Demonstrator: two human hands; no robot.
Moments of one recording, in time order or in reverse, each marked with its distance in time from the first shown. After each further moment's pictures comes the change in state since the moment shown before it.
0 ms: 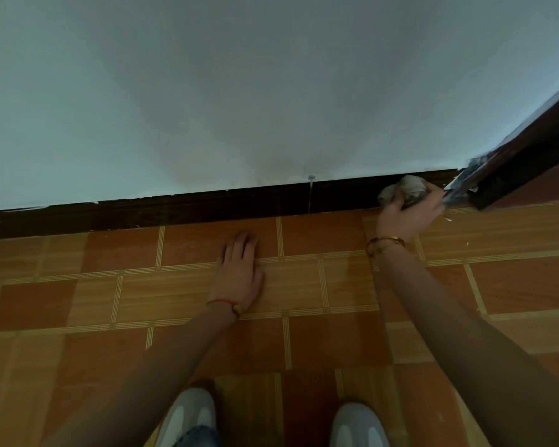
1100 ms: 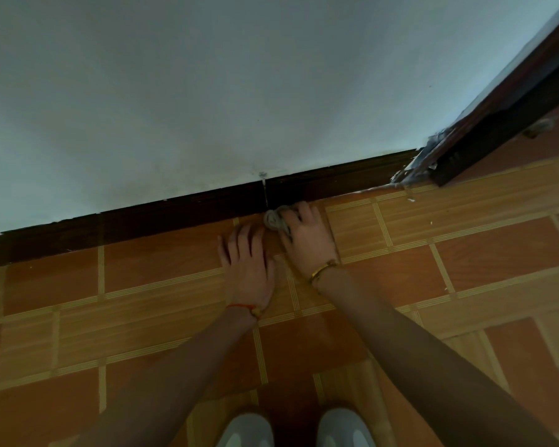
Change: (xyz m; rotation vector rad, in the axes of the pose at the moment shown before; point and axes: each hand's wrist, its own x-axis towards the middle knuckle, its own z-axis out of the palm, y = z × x) left_hand 0.034 0.072 0.051 0.015 0.197 0.060; right_hand -0.056 0.055 0.018 -0.512 -0.752 -0.762
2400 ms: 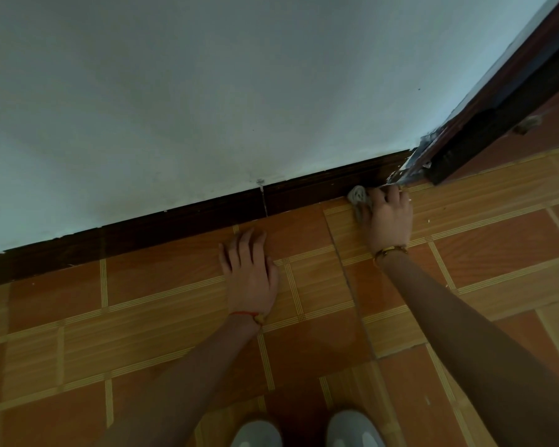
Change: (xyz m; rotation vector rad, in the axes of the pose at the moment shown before) left_hand -0.002 0.000 -0.001 -0.042 0.054 0.013; right_hand 0.000 0.099 -0.059 -0.341 0.145 0.425
